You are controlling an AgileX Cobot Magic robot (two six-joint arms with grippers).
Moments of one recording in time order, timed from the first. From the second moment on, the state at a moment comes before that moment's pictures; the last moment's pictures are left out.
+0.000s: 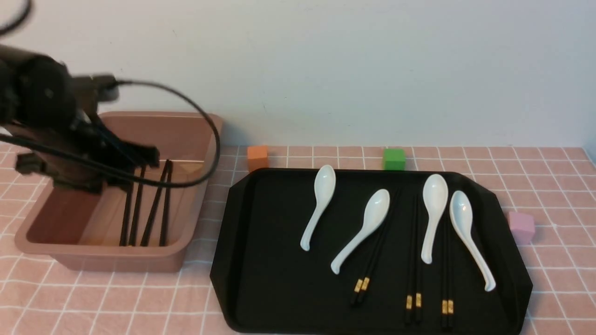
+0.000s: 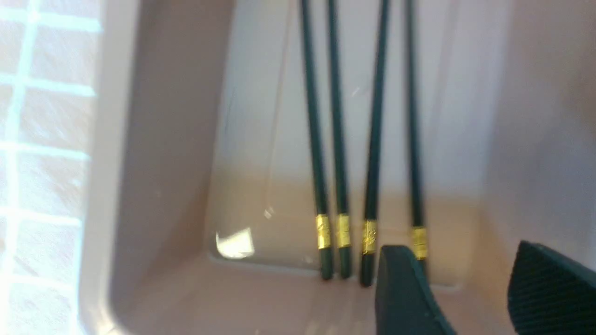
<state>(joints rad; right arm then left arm) 0.16 -0.01 0.01 -0.11 0.40 0.08 -0.18 1.52 -1.23 0.15 0.75 -0.39</state>
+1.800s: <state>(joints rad) 0.16 -0.01 0.01 -0.11 0.40 0.08 -0.28 0.10 -0.13 0.10 0.22 -0.49</state>
